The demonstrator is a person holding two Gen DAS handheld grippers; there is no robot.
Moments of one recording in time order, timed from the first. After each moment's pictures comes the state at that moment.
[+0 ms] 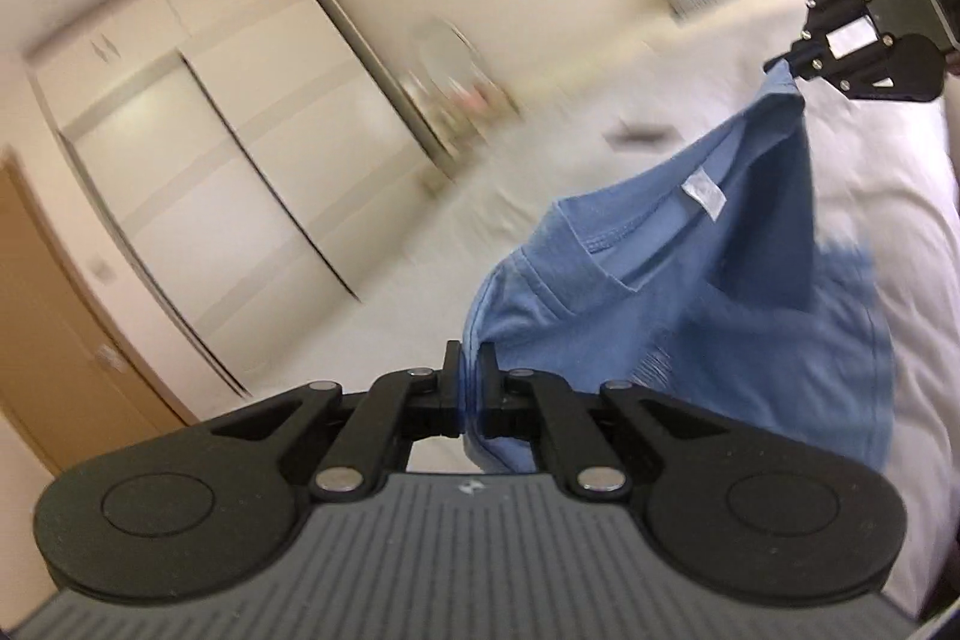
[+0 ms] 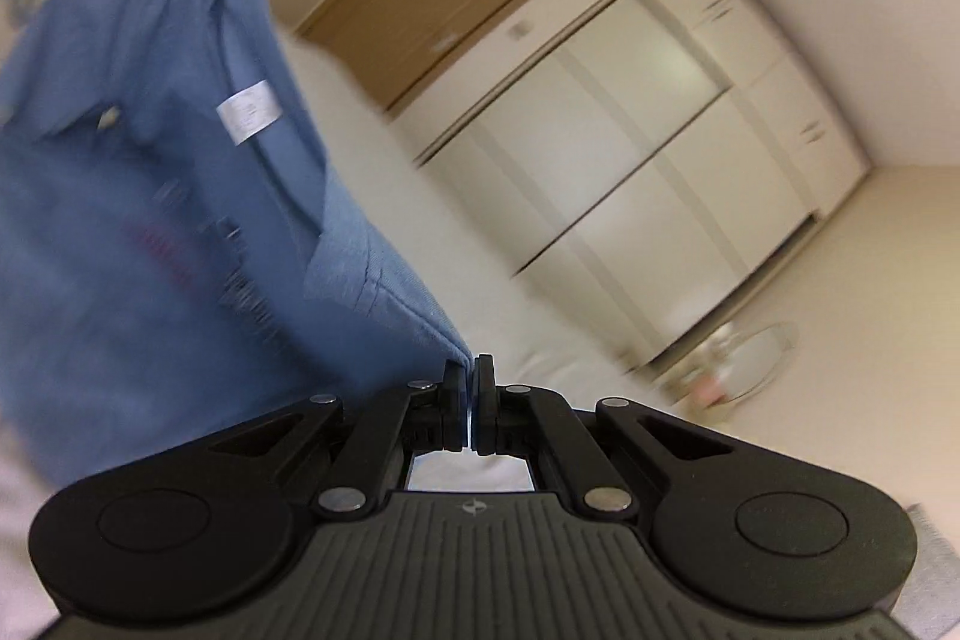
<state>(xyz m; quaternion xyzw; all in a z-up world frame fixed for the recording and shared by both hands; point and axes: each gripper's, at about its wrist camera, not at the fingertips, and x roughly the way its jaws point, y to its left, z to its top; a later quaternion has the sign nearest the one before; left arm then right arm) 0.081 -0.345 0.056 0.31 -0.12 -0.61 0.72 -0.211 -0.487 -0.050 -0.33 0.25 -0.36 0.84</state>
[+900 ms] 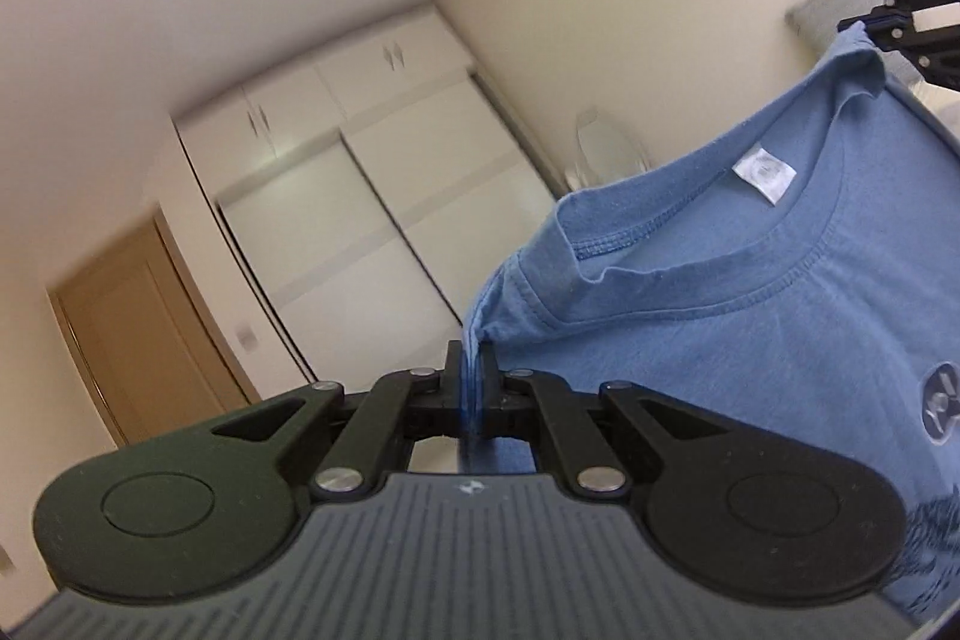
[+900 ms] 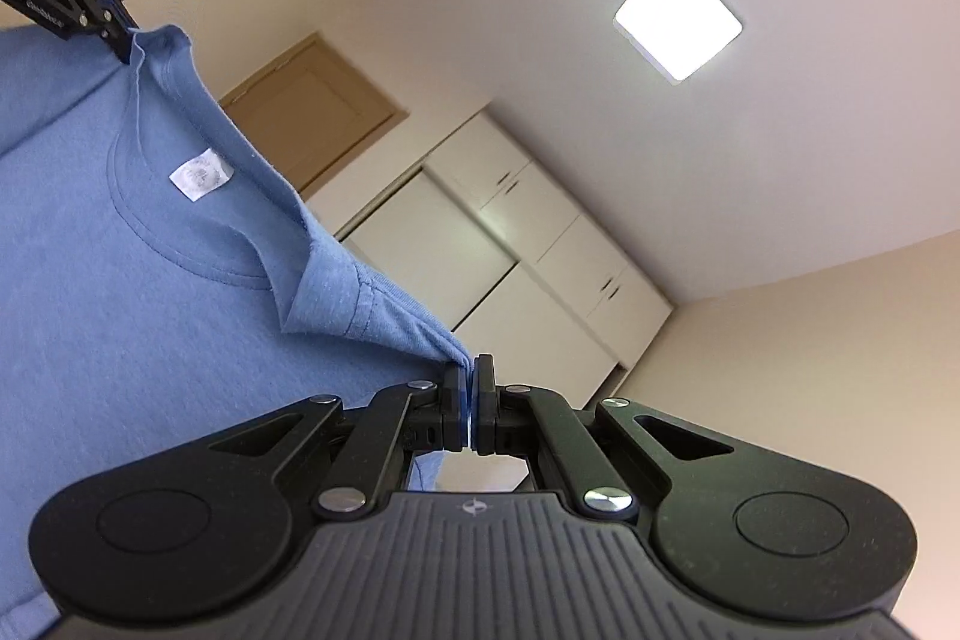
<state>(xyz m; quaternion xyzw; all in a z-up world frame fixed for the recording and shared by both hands) 0.108 -0.444 0.160 0.25 -0.14 -0.54 0.79 -0.193 -0.516 0.129 -0.39 0.06 -0.44 0.81</state>
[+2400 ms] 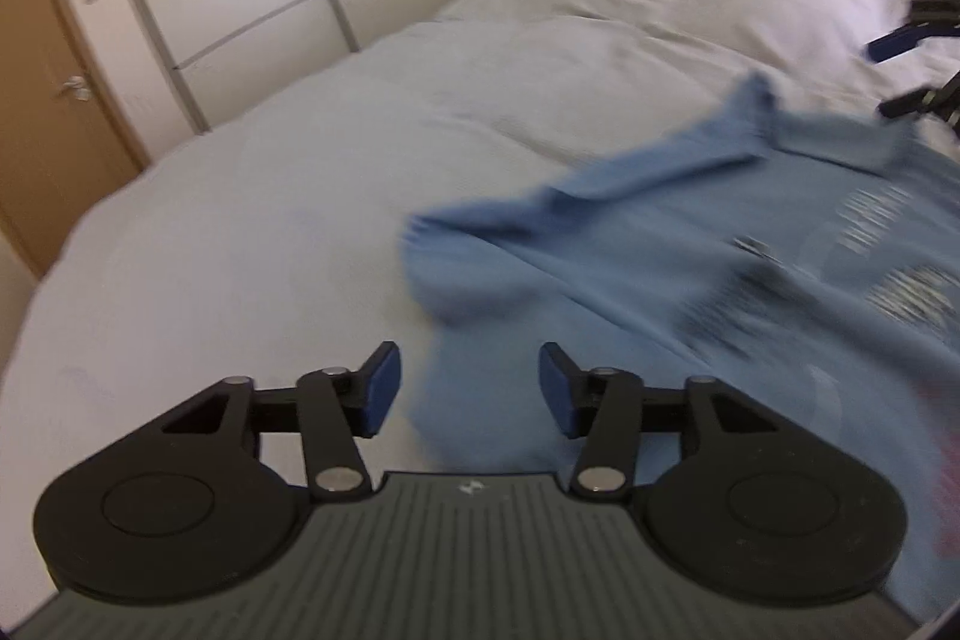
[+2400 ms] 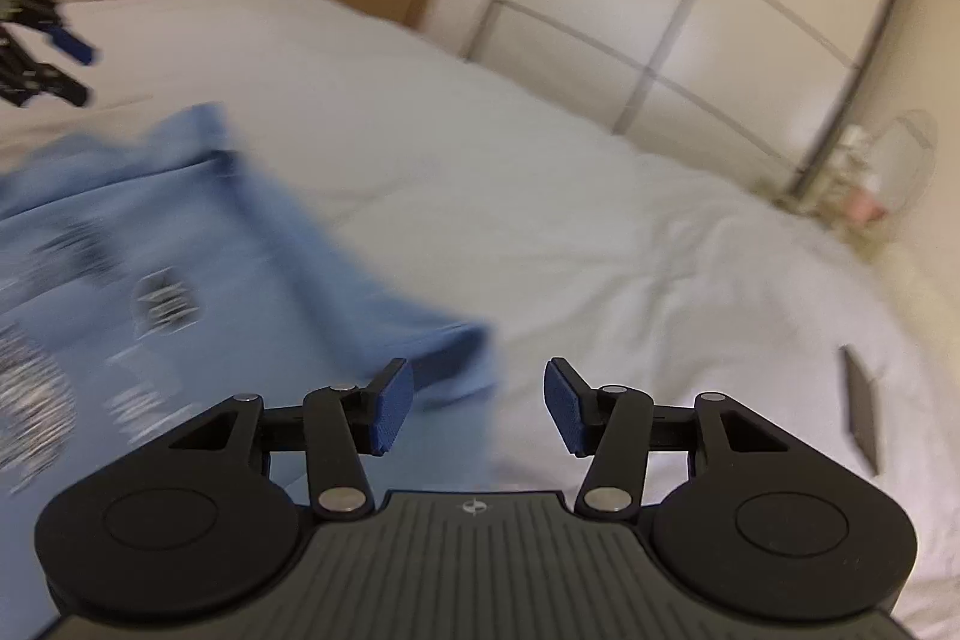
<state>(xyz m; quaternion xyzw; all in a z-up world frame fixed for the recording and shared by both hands) 0.221 -0.514 -0.117 0.33 0.16 -0.58 0.72 -0.061 -0.763 -0.116 -0.09 0.35 -0.27 0.89</state>
